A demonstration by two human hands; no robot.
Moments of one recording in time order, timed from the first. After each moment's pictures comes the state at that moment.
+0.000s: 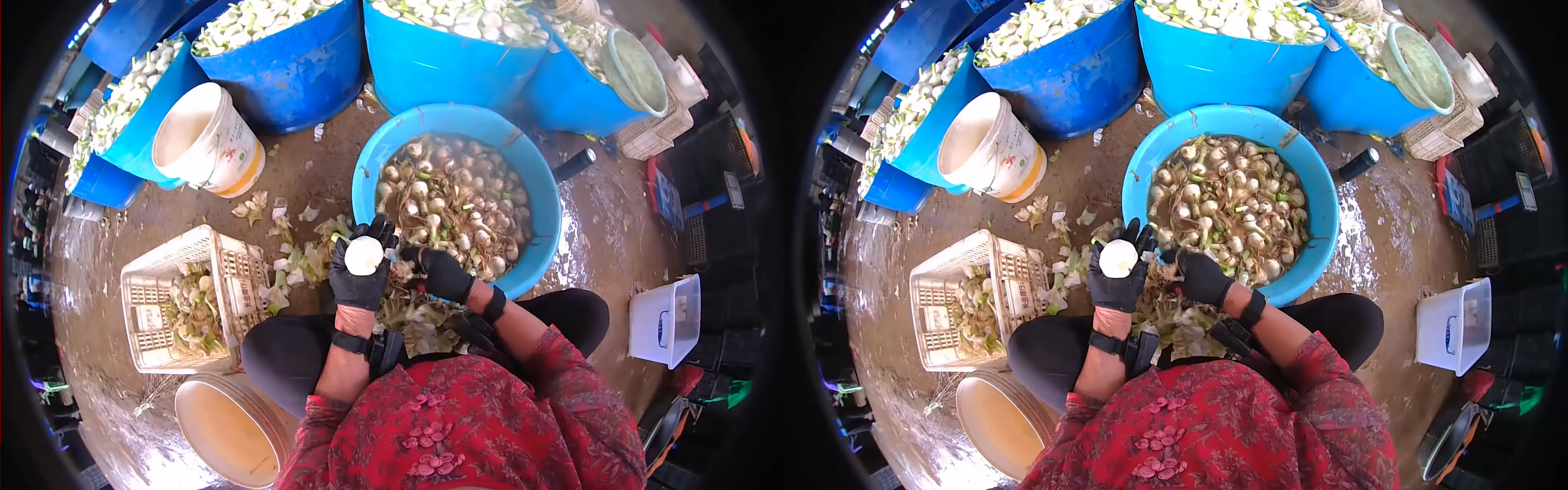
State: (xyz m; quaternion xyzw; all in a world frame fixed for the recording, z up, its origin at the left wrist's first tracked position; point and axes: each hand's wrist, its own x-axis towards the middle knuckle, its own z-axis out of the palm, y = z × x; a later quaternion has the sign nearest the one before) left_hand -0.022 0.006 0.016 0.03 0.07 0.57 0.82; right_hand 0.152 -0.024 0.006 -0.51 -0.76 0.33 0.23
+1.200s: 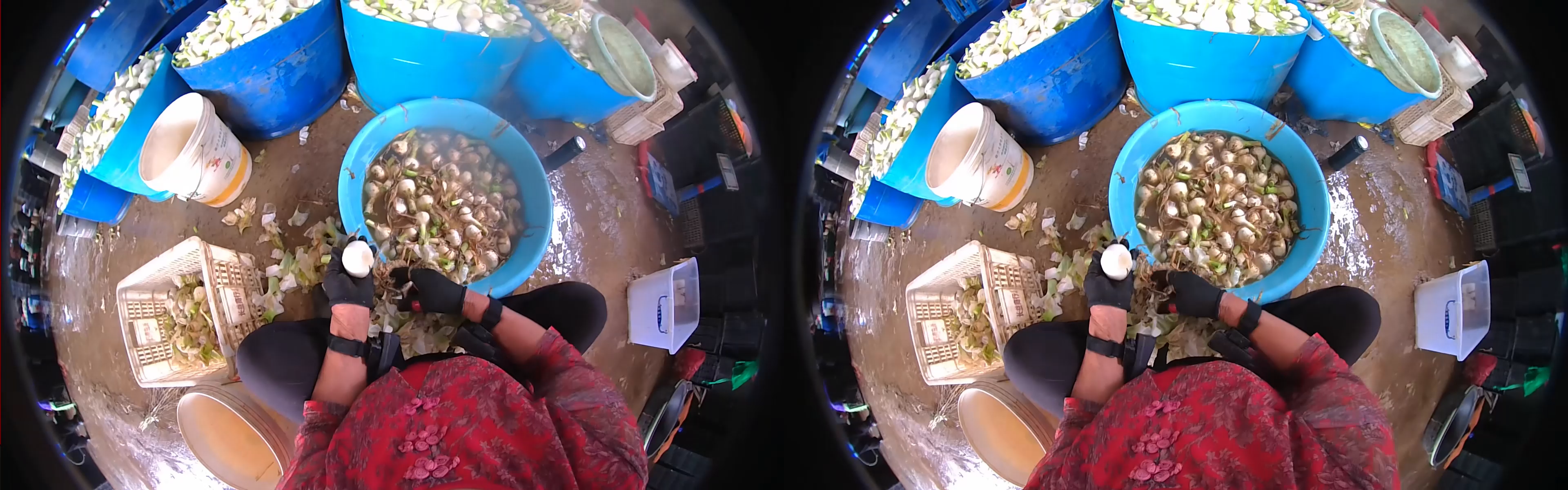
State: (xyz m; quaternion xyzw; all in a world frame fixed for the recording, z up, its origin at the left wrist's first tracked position) left_hand -0.021 0.009 -0.035 -0.03 0.29 0.60 0.74; right_hand 0.149 -0.047 0.002 -0.42 -0.68 0.56 0.21
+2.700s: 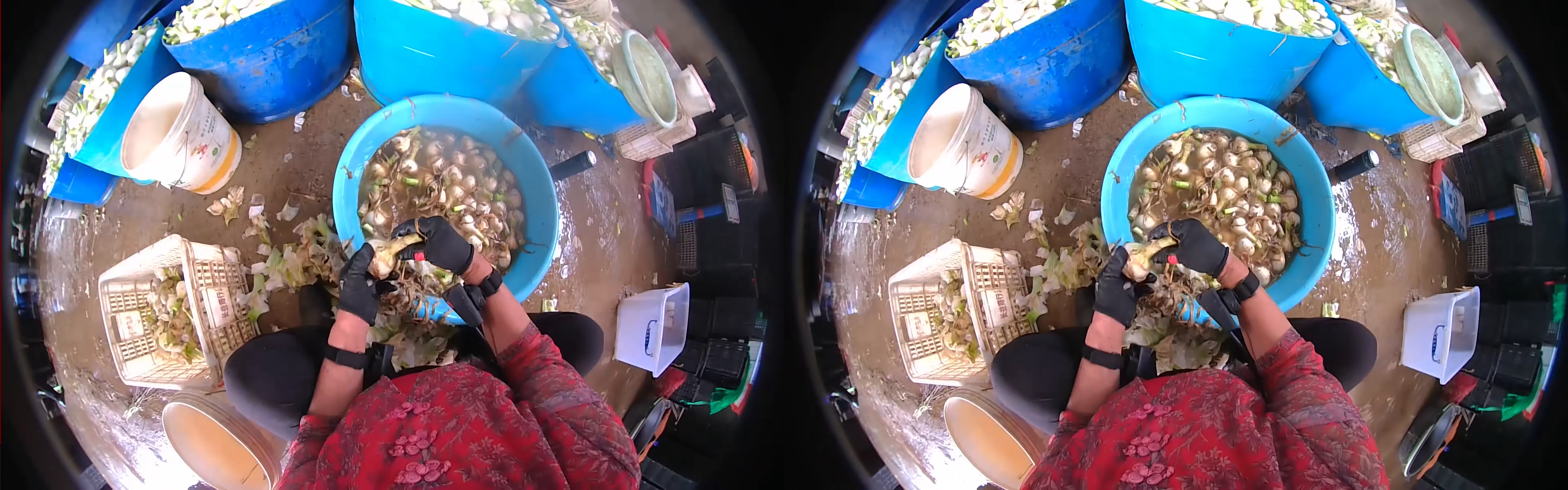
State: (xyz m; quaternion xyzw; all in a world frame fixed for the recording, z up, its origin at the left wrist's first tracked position) left_hand -0.001 0.025 -0.017 0.08 0.38 0.41 0.82; right_hand 0.187 0.056 0.008 -0.43 -0.70 0.47 0.33
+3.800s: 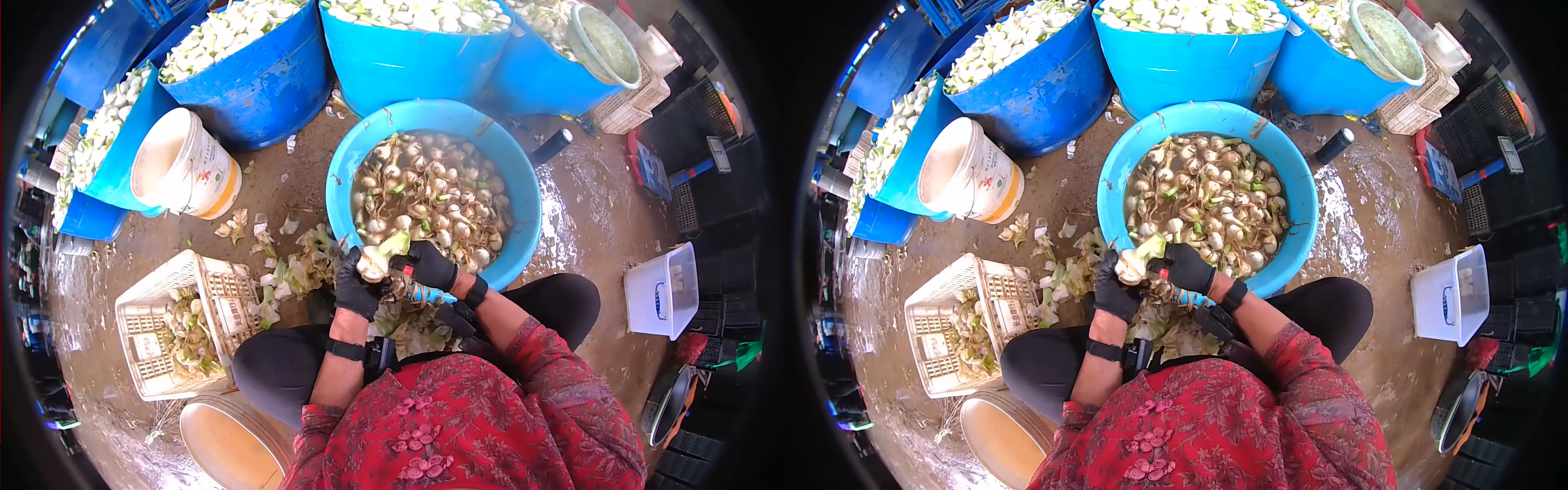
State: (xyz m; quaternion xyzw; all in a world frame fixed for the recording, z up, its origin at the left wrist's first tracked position) left_hand -0.006 0.000 -0.028 0.05 0.28 0.42 0.86; right_hand 0.165 -0.020 0.003 -0.49 -0.65 0.45 0.37
